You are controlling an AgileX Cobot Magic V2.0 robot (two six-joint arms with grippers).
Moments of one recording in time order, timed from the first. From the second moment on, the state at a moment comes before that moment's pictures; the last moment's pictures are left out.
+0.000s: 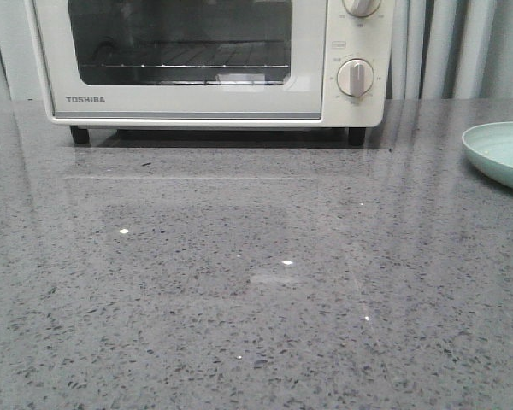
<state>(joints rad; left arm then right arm) -0.06 0.34 -0.48 -0.28 0.09 0.00 -0.02 0.32 -0.43 -0.14 0.40 0.50</state>
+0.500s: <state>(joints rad) -0.42 0.77 -0.72 -0.27 0.00 0.08 0.26 0.62 -0.66 -0.14 0.51 0.43</state>
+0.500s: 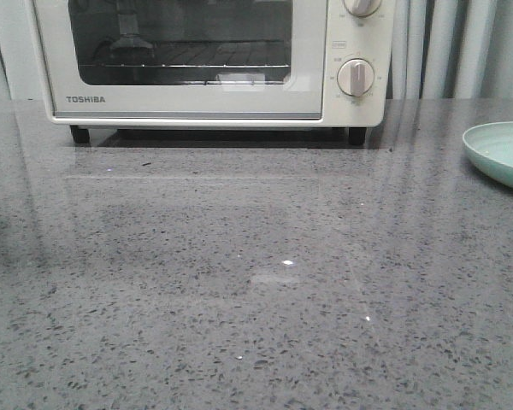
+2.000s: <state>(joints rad) -0.50 1.52 -1.09 -0.16 -0.27 0.08 0.27 0.65 -0.73 -0.14 0.59 0.39</state>
